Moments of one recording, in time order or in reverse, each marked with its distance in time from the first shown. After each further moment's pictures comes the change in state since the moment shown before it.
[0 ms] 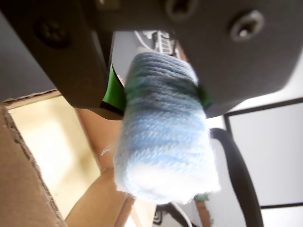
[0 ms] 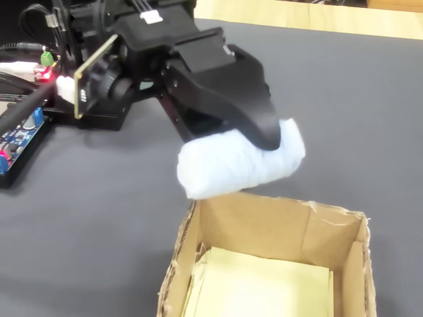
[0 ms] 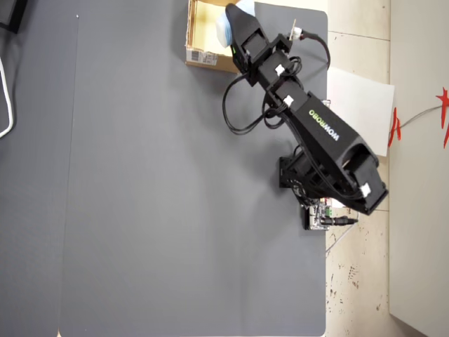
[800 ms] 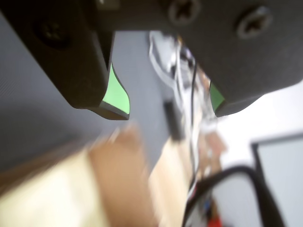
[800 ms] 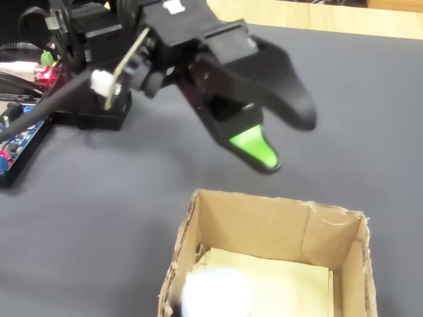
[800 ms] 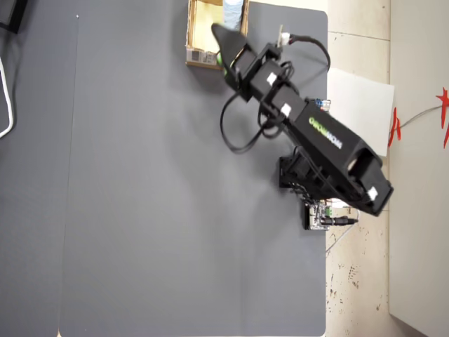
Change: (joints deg) arm -13.0 5.1 -0.4 9.9 0.0
